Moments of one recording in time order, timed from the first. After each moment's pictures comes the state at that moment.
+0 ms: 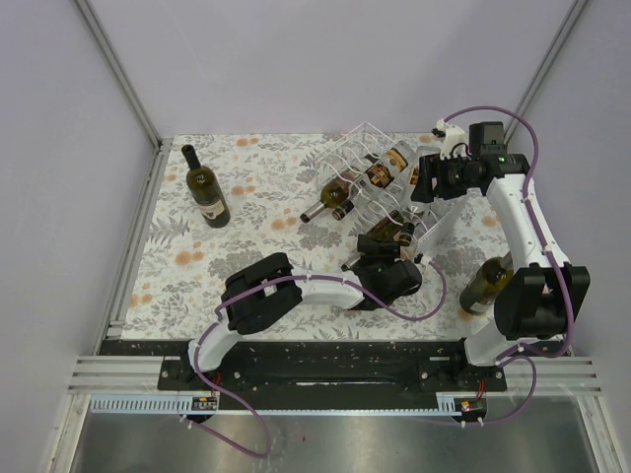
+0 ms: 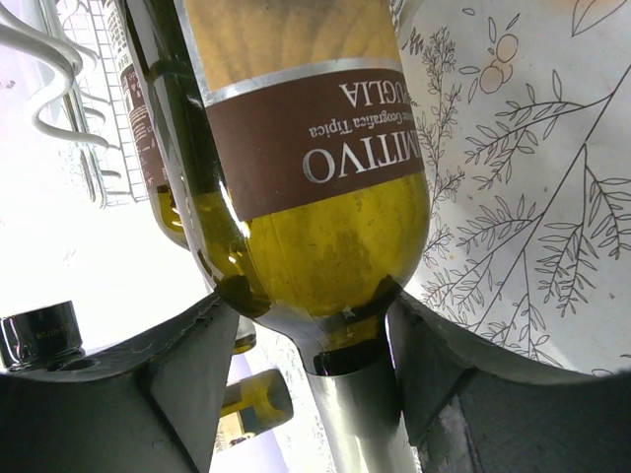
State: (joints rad) left arm -1.22 2.18 1.45 -0.07 -0.96 0.68; right arm 0.03 1.57 1.51 -0.84 -0.47 -0.15
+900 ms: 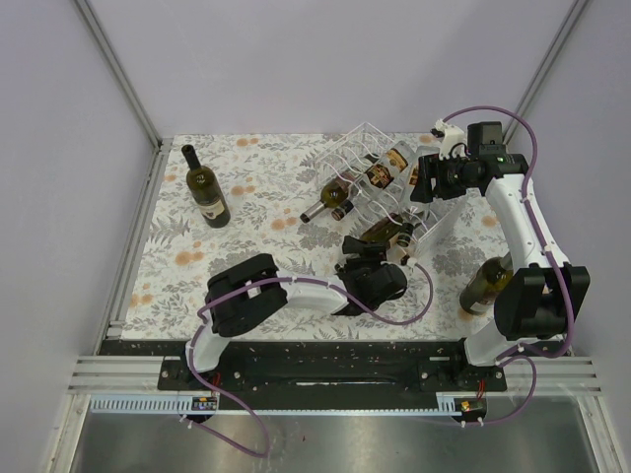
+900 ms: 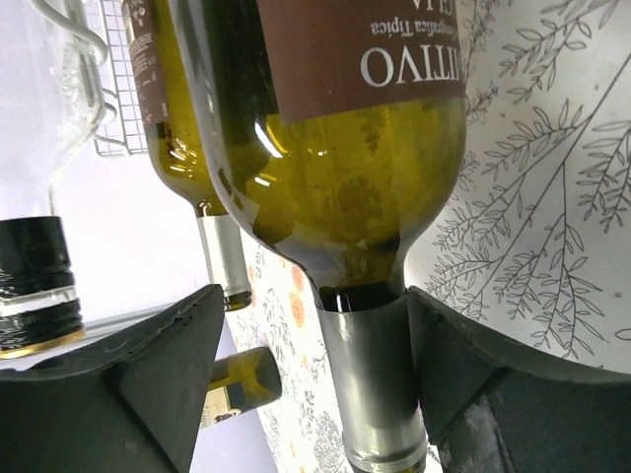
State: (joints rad) left arm -1.22 2.06 1.27 0.03 -0.97 0.65; right arm 0.03 1.57 1.51 -0.84 -0.46 -0.14
